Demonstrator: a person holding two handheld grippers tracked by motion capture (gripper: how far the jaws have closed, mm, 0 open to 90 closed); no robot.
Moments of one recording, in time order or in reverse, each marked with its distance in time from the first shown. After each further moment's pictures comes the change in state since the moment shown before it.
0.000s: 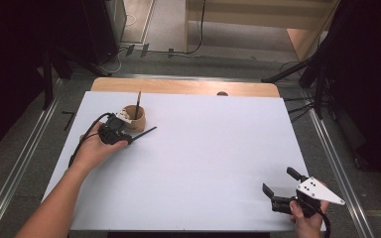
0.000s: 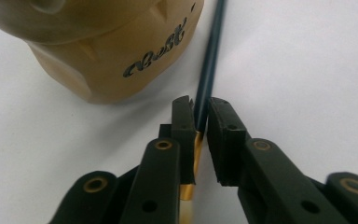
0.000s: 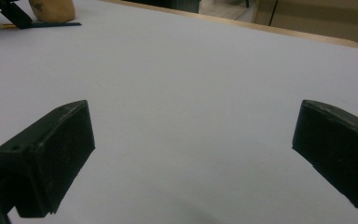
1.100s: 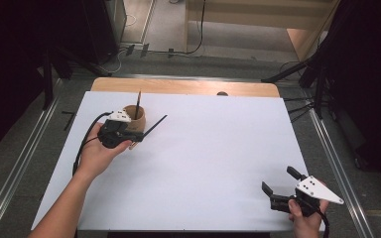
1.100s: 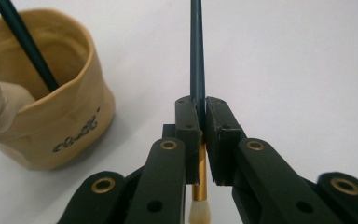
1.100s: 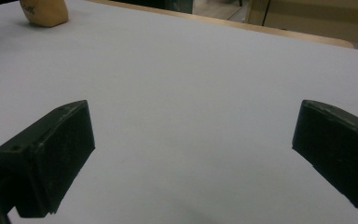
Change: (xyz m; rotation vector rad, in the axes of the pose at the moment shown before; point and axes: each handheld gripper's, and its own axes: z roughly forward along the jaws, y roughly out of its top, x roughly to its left) left arm -0.045 0.004 -0.047 -0.319 -0.125 0.010; right arm 0.004 0.005 0.001 0.004 -0.027 0.012
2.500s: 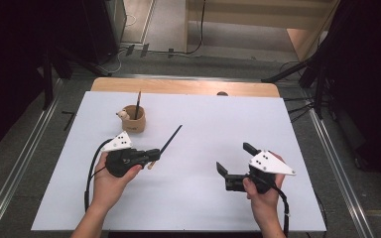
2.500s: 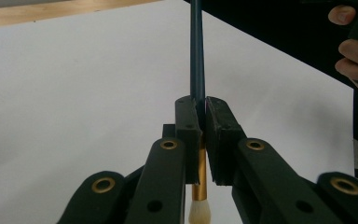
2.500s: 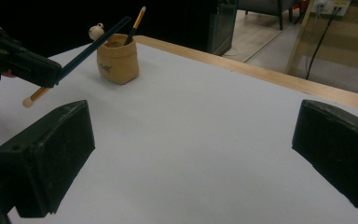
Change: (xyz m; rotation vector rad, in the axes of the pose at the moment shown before) left arm -0.070 -0.033 -0.002 -0.294 -0.177 -0.066; right arm 0.091 0.090 0.060 -0.057 0.142 -0.046
